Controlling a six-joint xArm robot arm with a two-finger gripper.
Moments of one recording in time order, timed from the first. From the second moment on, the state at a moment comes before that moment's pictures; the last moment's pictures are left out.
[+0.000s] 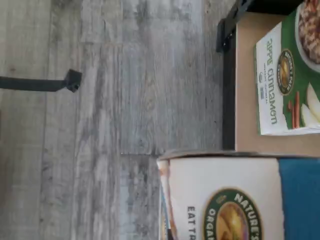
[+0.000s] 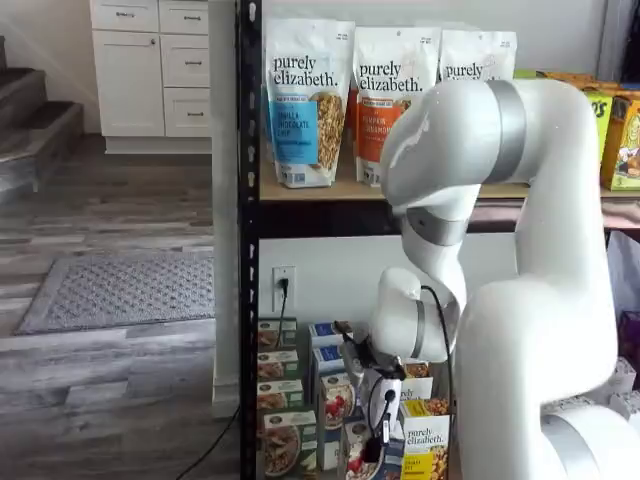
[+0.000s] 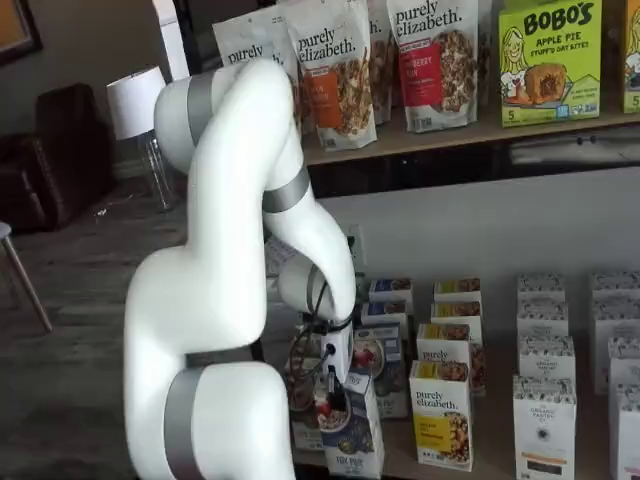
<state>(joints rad) 0.11 0.50 -0.82 0.36 0.28 -1.79</state>
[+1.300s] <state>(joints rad) 0.13 0.01 -0.52 0.25 0.46 -1.65</state>
